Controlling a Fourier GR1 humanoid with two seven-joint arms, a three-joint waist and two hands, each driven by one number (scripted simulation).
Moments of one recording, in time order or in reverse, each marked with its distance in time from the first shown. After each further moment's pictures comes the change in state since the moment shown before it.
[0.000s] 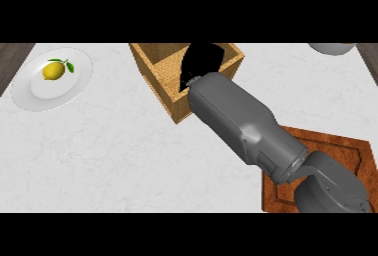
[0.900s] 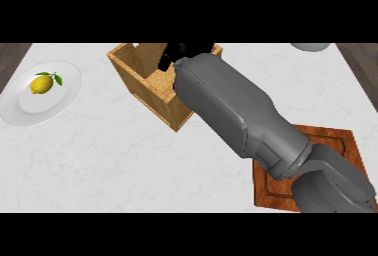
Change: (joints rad) left arm 0.067 -0.017 0.020 0.012 0.025 -0.004 0.002; right arm -0.091 -0.003 -0.180 -0.061 -0.042 -0.369 -0.003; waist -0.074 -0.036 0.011
